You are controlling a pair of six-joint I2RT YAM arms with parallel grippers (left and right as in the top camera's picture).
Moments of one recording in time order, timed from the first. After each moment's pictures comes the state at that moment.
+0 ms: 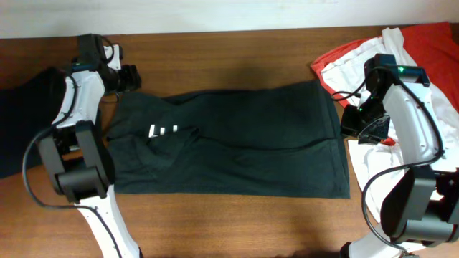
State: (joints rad) left arm 0.17 2.27 1.84 -0.66 0.20 -0.04; right arm -0.14 1.79 1.52 -1.35 -0.02 0.23
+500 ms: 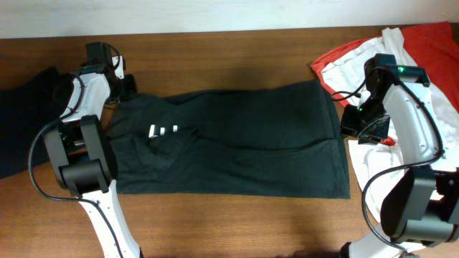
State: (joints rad) left arm 0.16 2.33 1.84 -0.68 0.07 -0.03; right arm -0.14 1.79 1.52 -1.35 -0.02 0.23
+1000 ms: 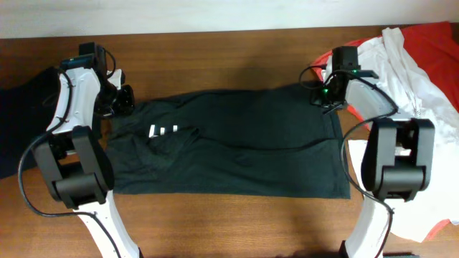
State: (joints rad) left arm 0.17 2.21 1.86 -1.15 0.12 -0.03; right arm -0.05 2.13 1.52 -0.59 -0.09 0.17
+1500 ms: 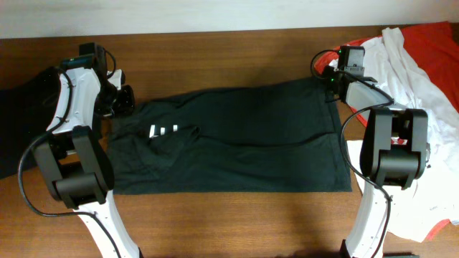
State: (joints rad) left arm 0.17 2.21 1.86 -1.15 0.12 -0.03; right arm -0.10 2.26 1.53 -0.17 0.03 0.29
